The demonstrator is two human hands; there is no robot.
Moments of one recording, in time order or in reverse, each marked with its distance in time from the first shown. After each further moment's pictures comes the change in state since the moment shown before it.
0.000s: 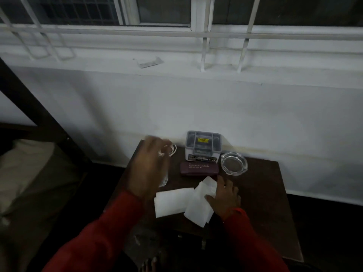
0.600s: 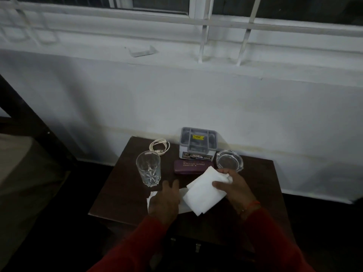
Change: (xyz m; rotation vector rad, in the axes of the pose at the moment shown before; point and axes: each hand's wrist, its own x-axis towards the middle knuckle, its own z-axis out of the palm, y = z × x) left_hand -0.087 -0.010 0.105 0.426 -0.835 -0.358; right_hand 0.009 0.022 -0.035 1.188 -0.036 -0.069
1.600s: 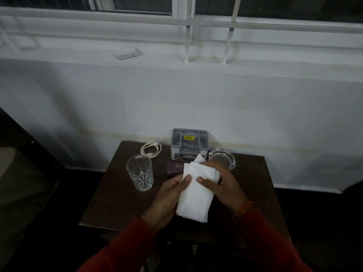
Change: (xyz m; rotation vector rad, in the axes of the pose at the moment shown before) left_hand -0.011 0.032 -0.044 -1.712 -0.285 -0.009; right_hand -0.001 0.000 0.003 -0.339 -0.099 -0.422
